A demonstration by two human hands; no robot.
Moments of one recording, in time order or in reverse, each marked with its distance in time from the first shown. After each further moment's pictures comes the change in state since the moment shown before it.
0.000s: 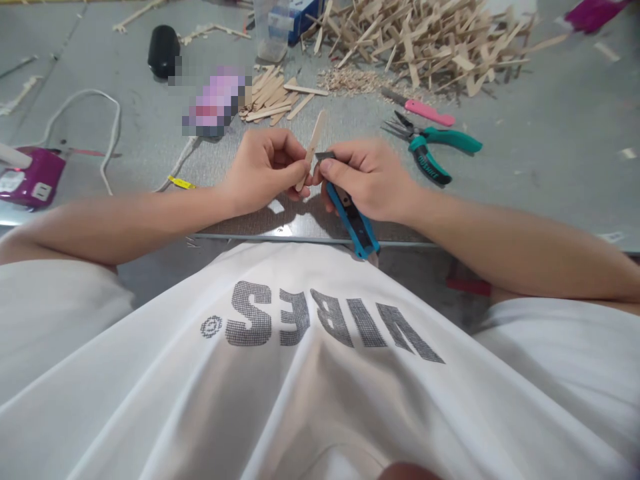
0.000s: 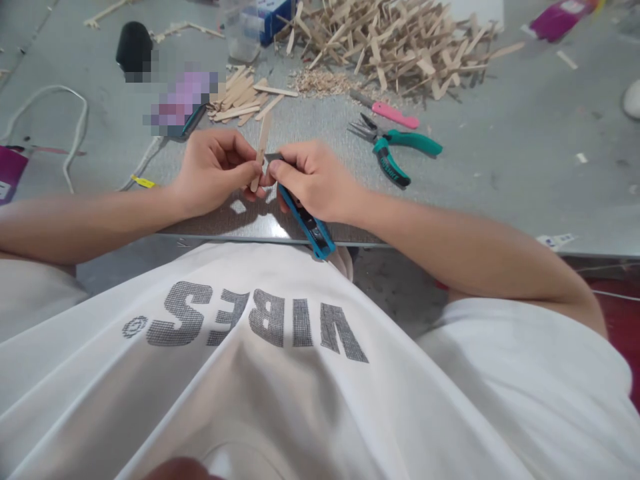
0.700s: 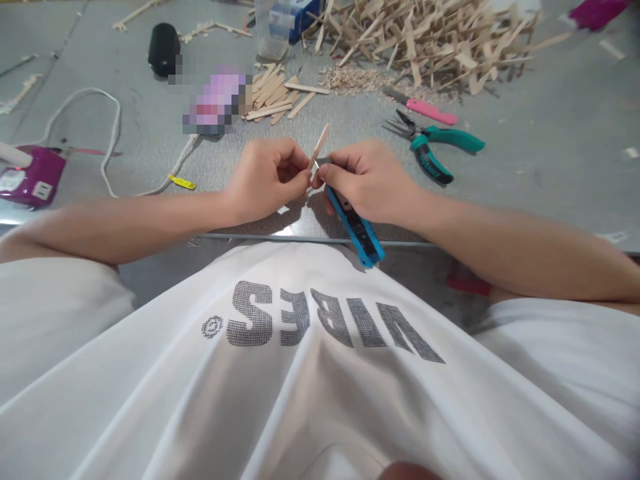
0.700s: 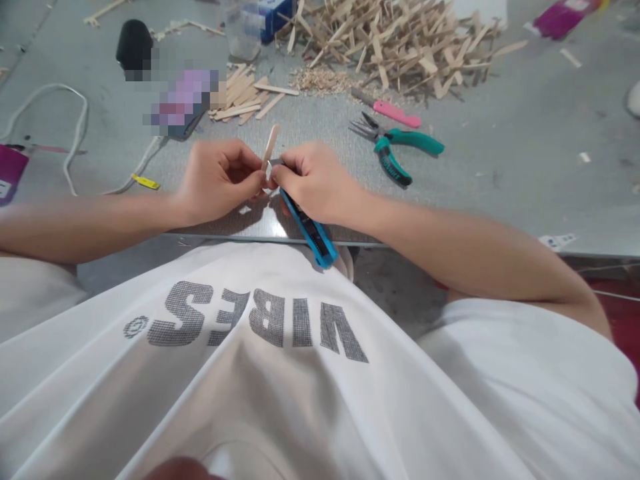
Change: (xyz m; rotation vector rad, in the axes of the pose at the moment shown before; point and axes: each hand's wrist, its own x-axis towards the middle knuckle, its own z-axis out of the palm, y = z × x) left_hand -0.007 -0.011 0.001 0.272 0.050 0.145; right_hand 0.002 0.002 0.002 -0.196 0.030 0.036
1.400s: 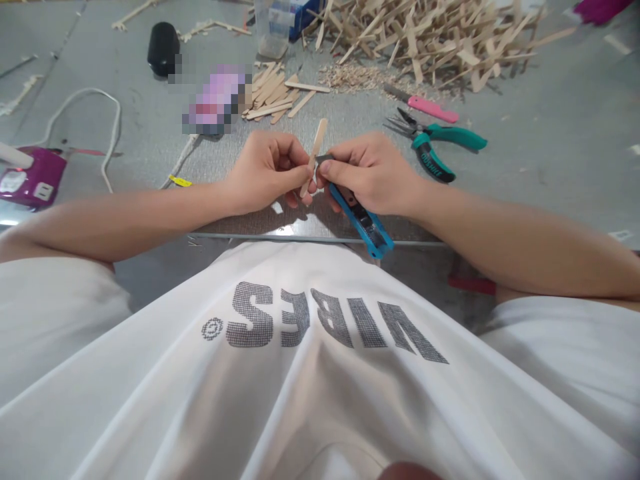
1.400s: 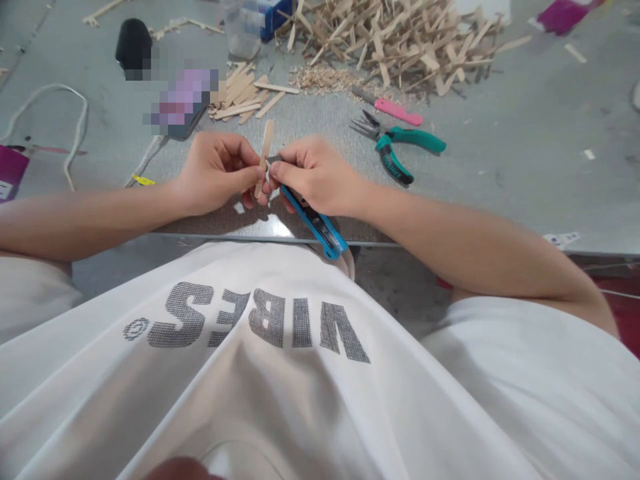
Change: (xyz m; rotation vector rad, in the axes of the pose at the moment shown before) left_hand 0.009 0.011 -0.007 -0.340 -0.178 -0.151; right_hand 0.011 0.019 -0.013 0.214 -0.194 -0.111
